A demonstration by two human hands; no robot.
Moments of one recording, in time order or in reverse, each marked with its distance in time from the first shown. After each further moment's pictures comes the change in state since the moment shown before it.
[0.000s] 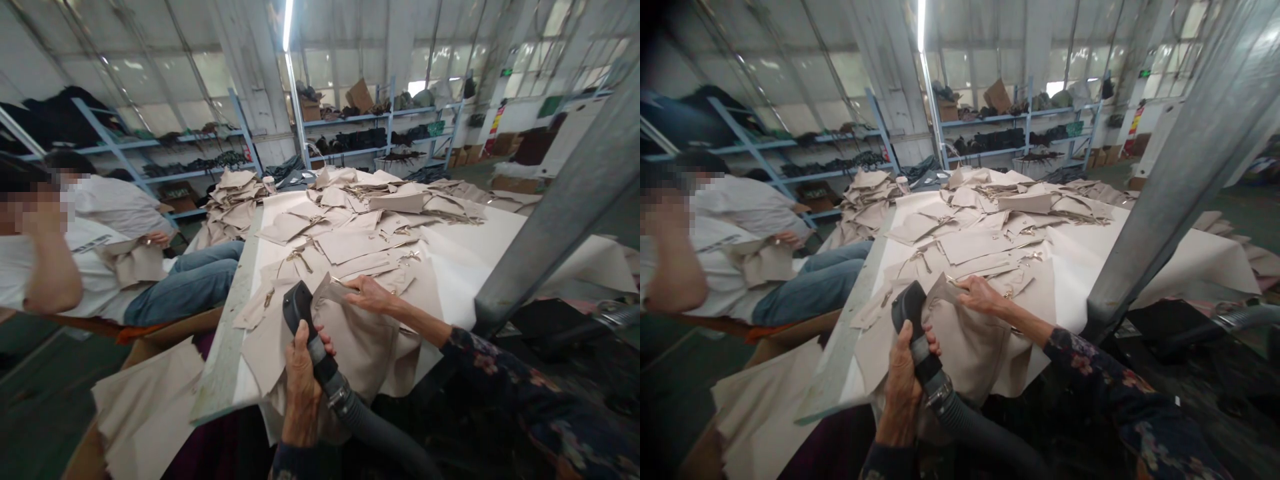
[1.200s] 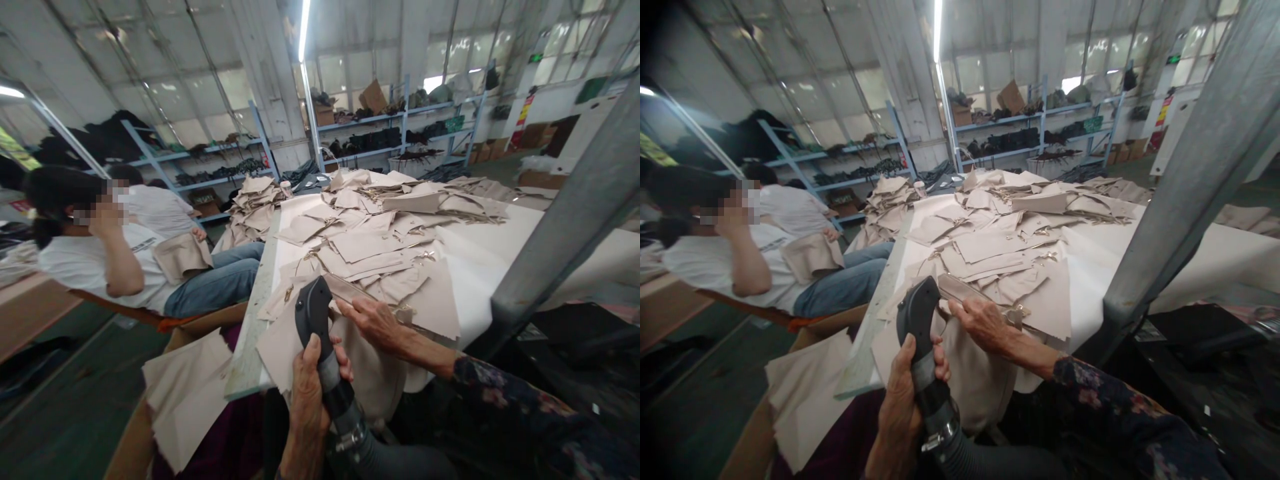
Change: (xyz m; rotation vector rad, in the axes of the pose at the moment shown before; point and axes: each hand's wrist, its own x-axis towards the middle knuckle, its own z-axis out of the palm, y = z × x) left_hand -0.060 0.030 -0.005 0.001 -0.156 -0.012; right_hand -0.042 -0.029 0.055 -0.818 0.161 -0.287
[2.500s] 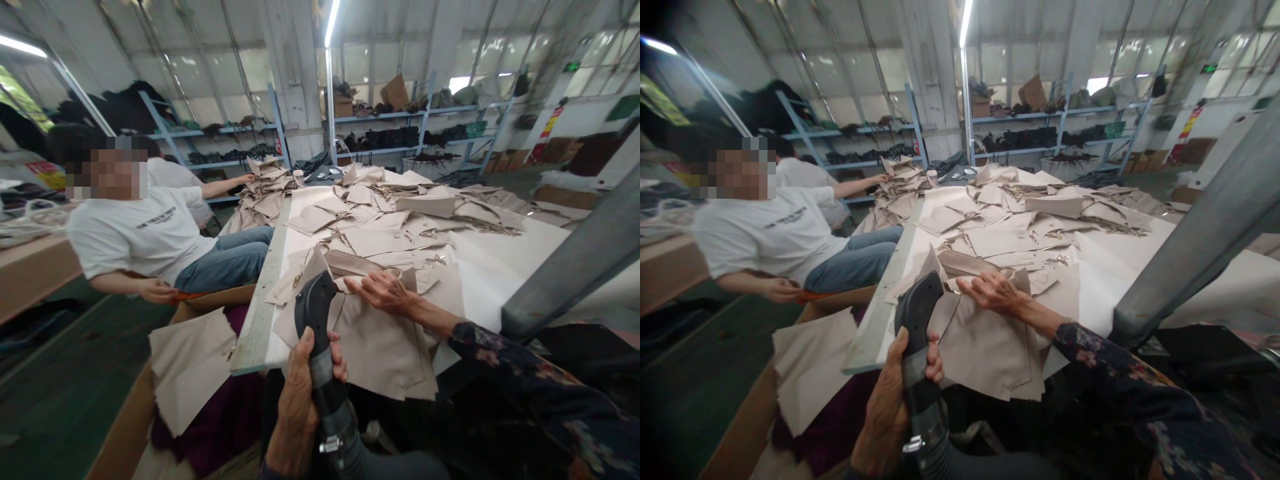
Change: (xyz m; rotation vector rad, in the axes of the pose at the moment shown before) left_hand -0.008 0.015 -0.019 -0.181 -0.049 -0.089; right_hand 0.032 0.054 0.005 -0.306 0.409 -0.462
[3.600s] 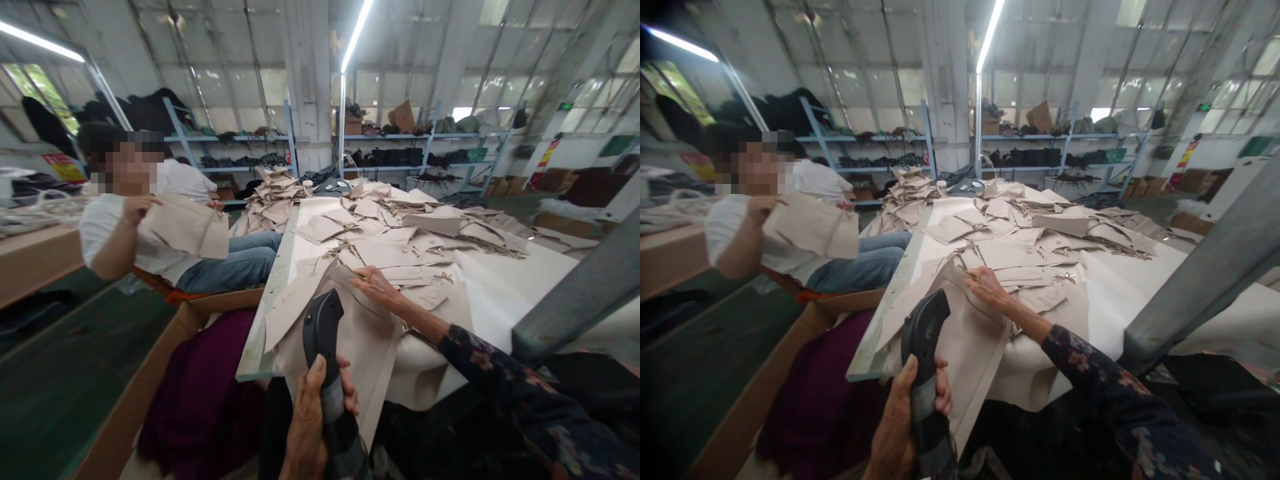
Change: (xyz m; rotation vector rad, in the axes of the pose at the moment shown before) left_hand -0.019 -0.005 -0.016 0.027 0.056 0.028; right_hand 0.084 0.001 -0.004 1.017 -0.294 0.896
